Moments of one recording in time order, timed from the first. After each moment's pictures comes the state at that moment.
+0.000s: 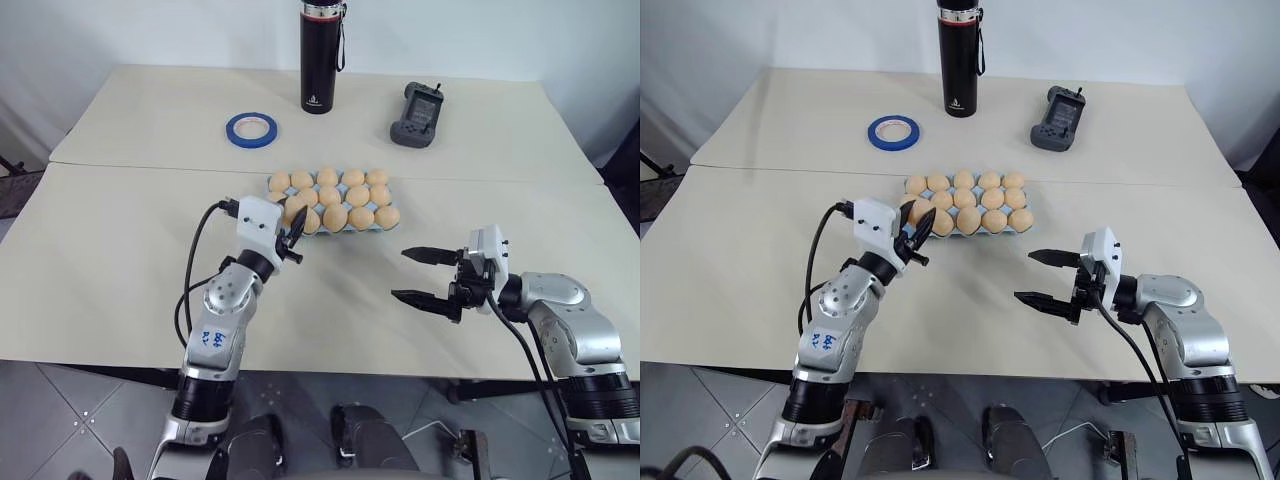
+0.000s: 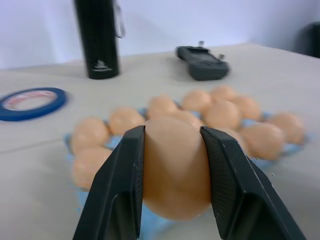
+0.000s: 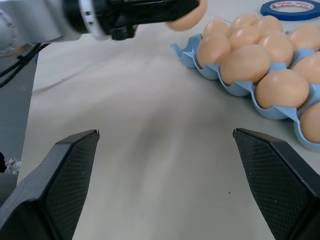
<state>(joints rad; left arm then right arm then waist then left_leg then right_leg) -0.40 0.10 -0.04 -0.11 -0.05 0.27 -0.12 -0.31 -0.64 -0.06 -0.01 0.51 0.31 1.18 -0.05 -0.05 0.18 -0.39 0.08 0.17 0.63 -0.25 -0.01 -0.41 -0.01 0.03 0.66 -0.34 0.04</state>
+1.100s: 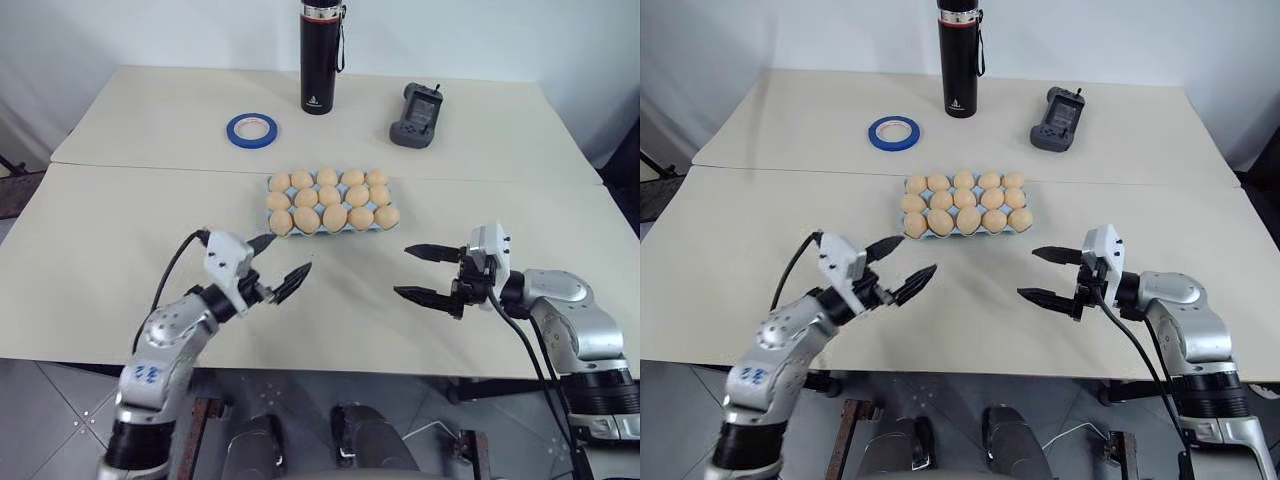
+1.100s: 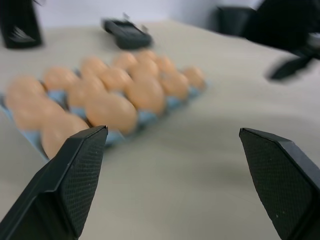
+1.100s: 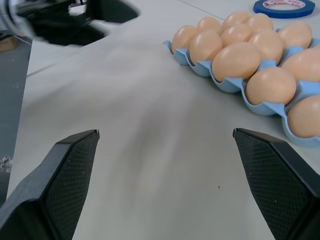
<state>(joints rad) -0.10 0.42 0.05 -0.39 -0.39 0.42 -0.56 -0.34 -0.66 -0.06 0.04 0.49 0.29 1.19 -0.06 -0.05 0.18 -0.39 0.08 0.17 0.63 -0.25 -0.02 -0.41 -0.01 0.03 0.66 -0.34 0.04</state>
